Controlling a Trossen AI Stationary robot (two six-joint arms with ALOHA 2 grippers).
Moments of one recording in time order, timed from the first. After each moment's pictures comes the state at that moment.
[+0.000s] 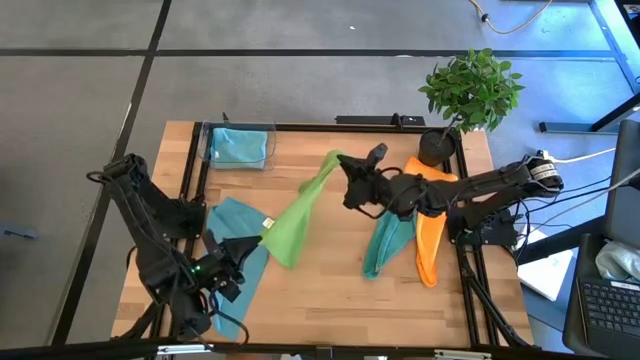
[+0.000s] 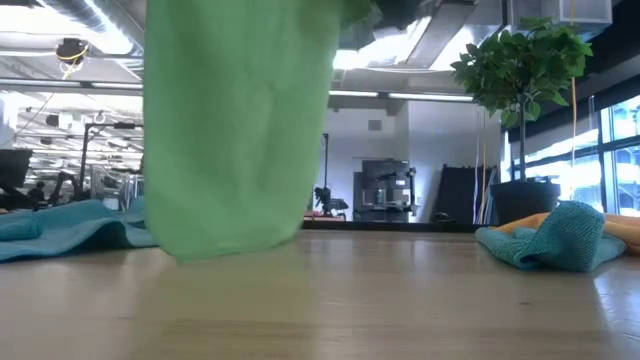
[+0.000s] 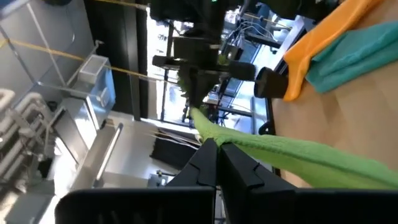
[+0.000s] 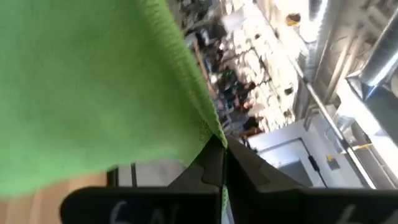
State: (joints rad) left arm -0.96 1.48 1.35 -0.97 -1.57 0.17; right arm 0.19 1.42 1.07 0.31 0.90 -1.08
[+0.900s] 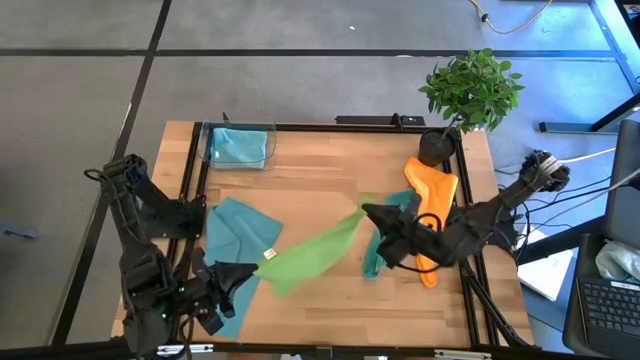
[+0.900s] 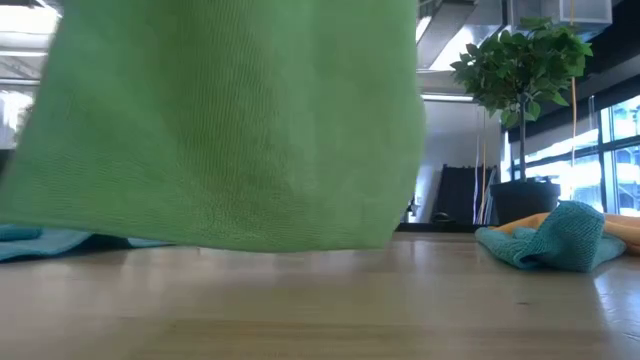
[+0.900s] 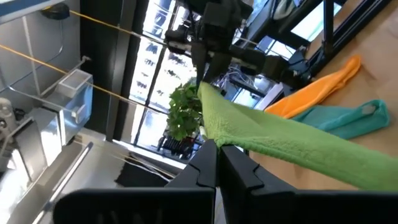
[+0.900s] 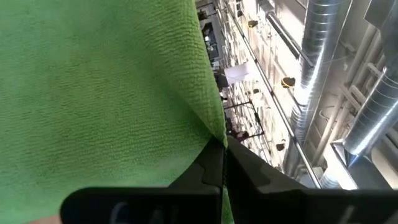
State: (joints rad) left arm -1.06 1.48 1.39 -0.27 -1.52 0.75; right arm 0.64 1.32 1.07 0.31 1.14 -1.30
